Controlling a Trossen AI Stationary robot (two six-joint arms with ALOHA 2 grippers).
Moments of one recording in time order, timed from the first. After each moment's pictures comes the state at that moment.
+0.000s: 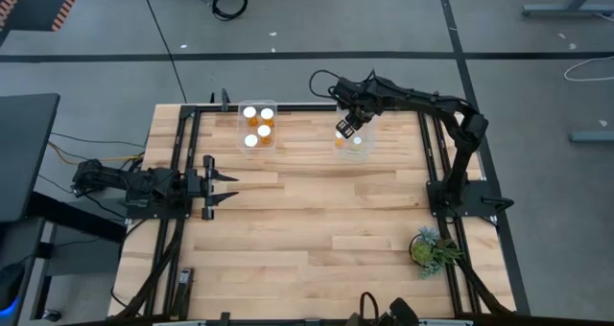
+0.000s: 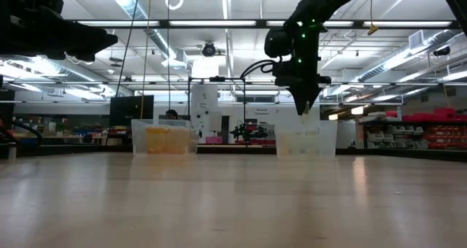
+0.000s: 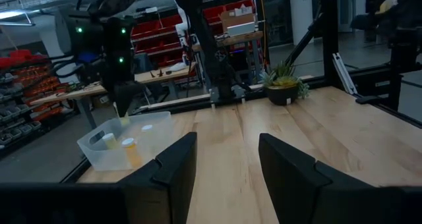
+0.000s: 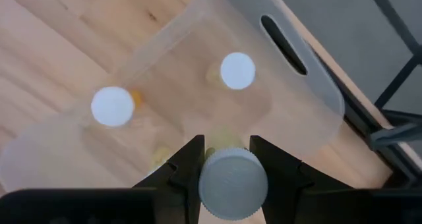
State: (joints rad) left arm -0.22 0.02 0.01 0.08 -0.28 0.20; right arm -0.58 1.81 1.51 -1.05 0.26 0.26
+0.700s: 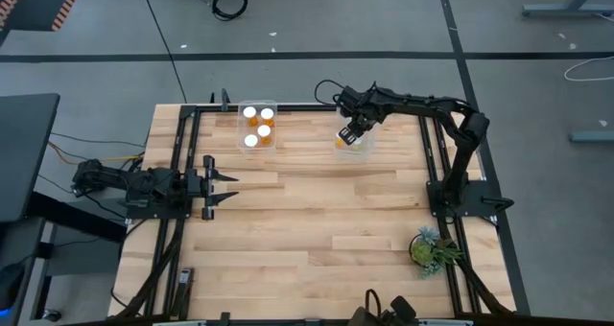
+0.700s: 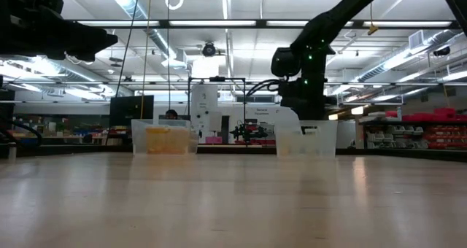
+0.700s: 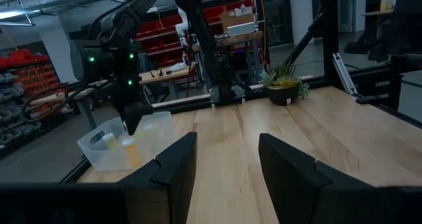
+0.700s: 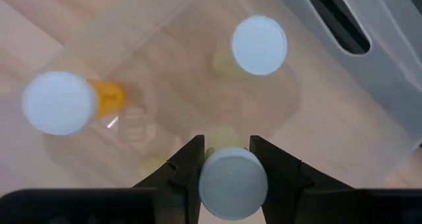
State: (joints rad) left arm -0.22 0.02 0.01 0.08 -0.28 0.20; right arm -0.62 1.81 1.30 -0.82 0.20 0.23
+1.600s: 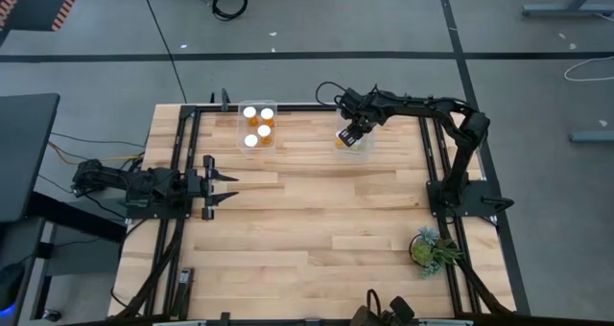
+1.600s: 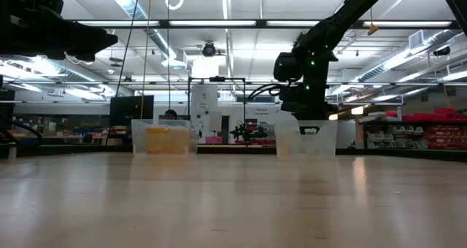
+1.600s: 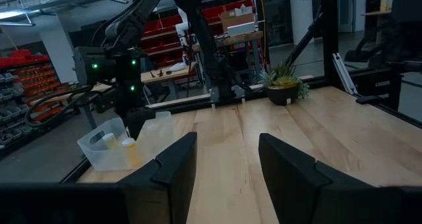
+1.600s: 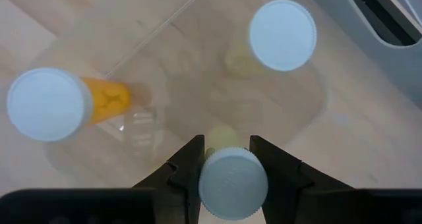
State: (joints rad) left arm -0.22 0.02 0.01 0.08 -0.28 0.20; right arm -0.64 1.81 1.22 -0.73 0.14 0.23
